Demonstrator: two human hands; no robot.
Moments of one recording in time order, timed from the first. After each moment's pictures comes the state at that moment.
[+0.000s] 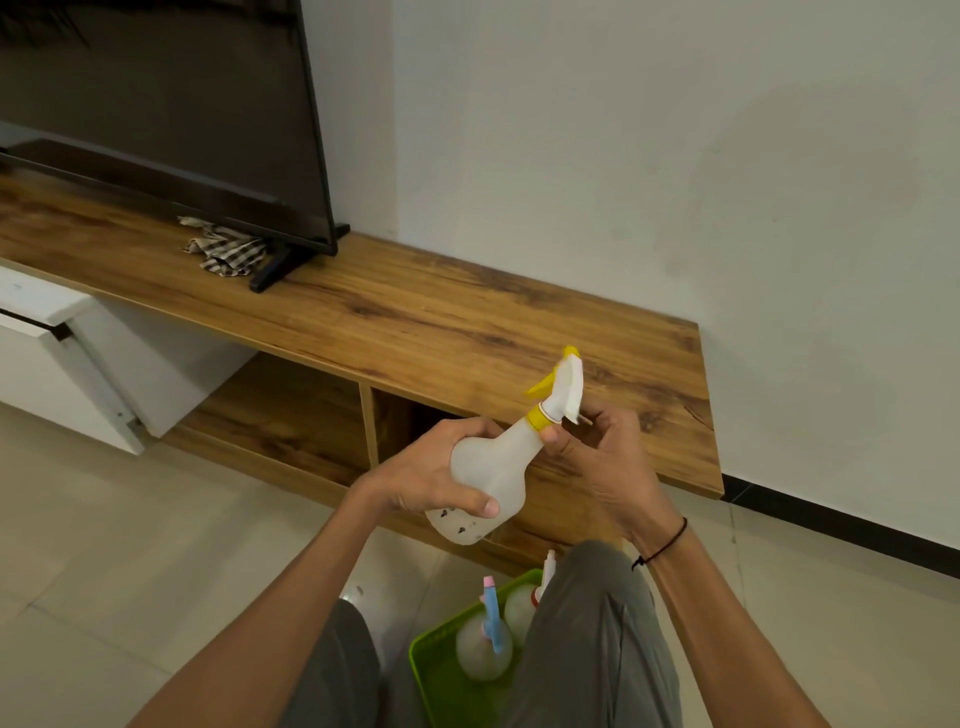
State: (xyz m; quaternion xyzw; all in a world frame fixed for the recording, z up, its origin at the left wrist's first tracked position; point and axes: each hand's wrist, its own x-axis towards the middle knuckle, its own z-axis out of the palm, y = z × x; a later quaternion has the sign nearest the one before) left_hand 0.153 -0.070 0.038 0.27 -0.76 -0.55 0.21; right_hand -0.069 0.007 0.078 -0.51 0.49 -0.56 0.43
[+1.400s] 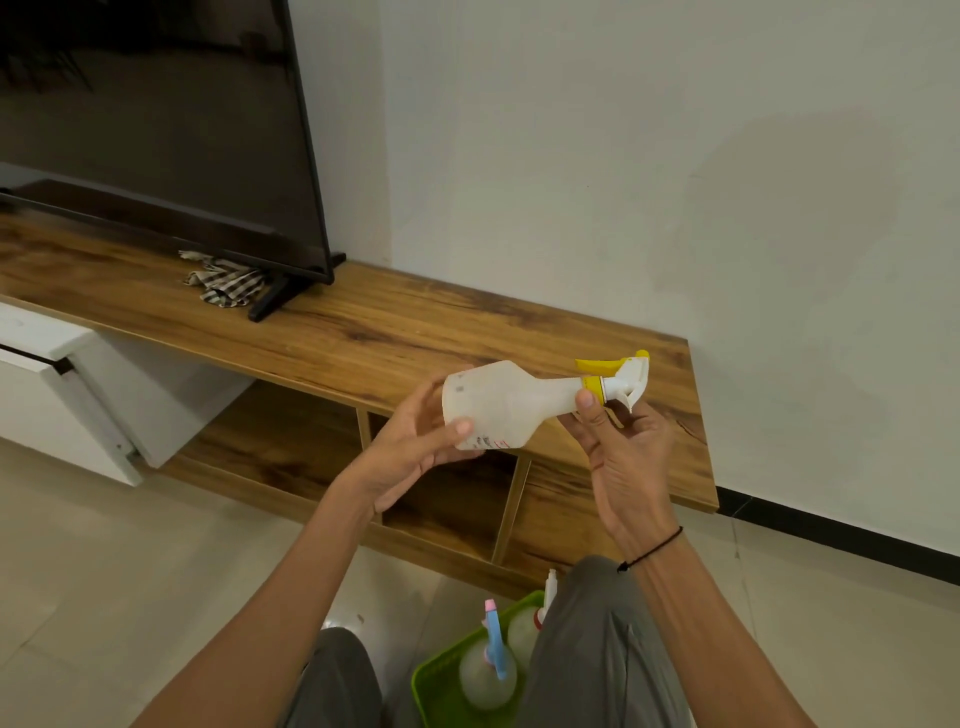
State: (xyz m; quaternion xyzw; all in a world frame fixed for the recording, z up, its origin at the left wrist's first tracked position) left_hand 0.158 -0.087 0.058 0.29 -0.51 -0.72 0.37; right_hand -0.066 -0.001 0.091 -0.32 0.38 -0.76 0.41
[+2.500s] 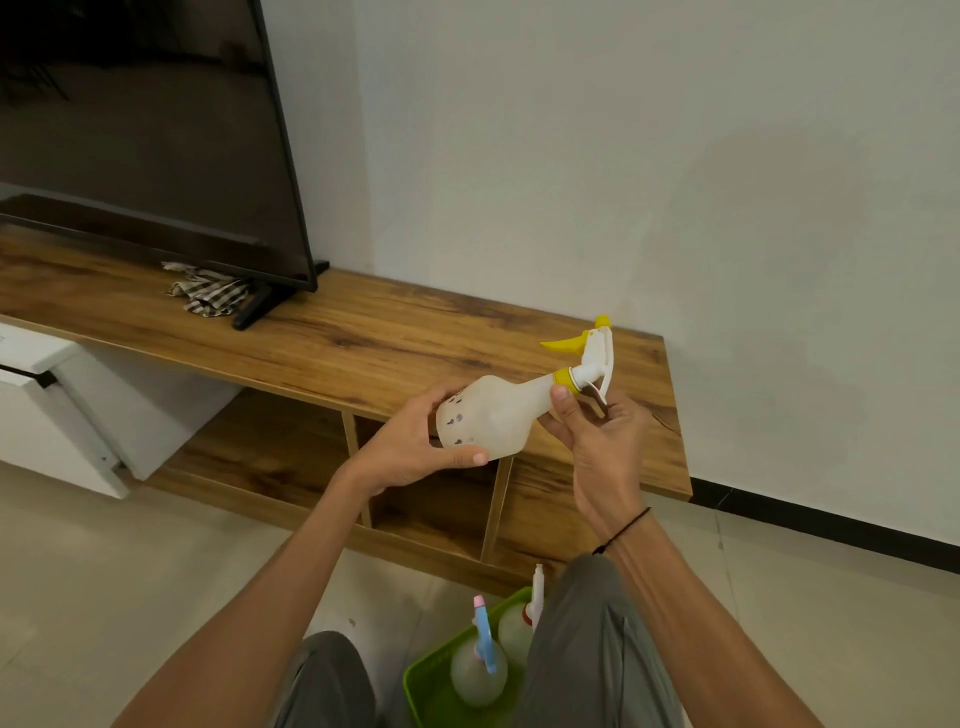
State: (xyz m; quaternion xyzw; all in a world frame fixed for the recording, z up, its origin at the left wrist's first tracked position) left_hand 0.145 -0.093 0.068 0.34 -0.76 -0.47 0.29; right_hand -0.060 0.005 0.101 -0.34 0.43 -0.76 0.36
